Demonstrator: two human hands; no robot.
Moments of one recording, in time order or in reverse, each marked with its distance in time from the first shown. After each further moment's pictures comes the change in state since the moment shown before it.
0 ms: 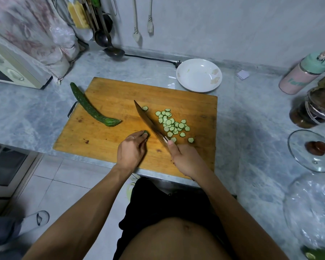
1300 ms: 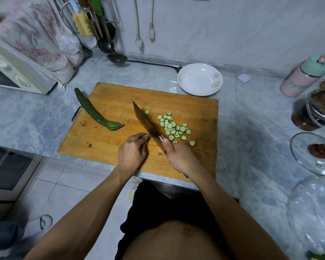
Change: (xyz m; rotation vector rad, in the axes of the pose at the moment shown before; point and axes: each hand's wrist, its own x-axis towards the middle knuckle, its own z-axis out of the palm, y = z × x) left_hand 0.002 0.004 -0.009 0.078 -0.064 -0.066; right_hand 0.013 -0.015 0.006 -0.021 -0.007 -0.004
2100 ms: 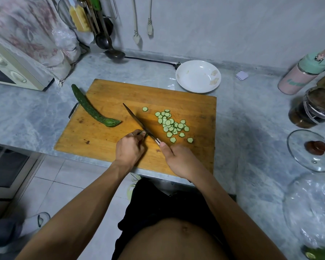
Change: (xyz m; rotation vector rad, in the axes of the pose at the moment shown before) left_hand 0.007 -0.002 -0.004 0.069 -0.148 -0.056; right_hand -0.024 0.002 -0.005 -0.045 -0.029 -0.097
